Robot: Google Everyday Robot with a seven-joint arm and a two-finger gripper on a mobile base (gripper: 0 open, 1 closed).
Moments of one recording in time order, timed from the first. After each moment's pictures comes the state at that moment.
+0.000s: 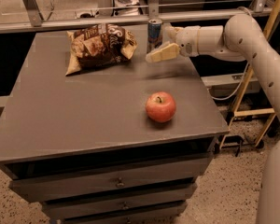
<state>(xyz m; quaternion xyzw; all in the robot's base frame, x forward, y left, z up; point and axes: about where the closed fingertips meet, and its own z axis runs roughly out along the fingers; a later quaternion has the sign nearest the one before) 0.758 -0.081 0.891 -0.43 0.66 0.31 0.53</state>
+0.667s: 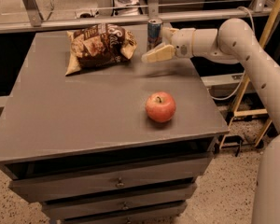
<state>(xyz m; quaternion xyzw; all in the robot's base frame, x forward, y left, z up) 0.767 -0.067 0.883 -0.43 0.65 0.31 0.54</state>
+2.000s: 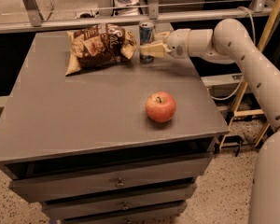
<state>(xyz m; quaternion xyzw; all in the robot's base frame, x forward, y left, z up) 0.767 -0.053 0.880 -0.43 0.65 0.32 0.54</state>
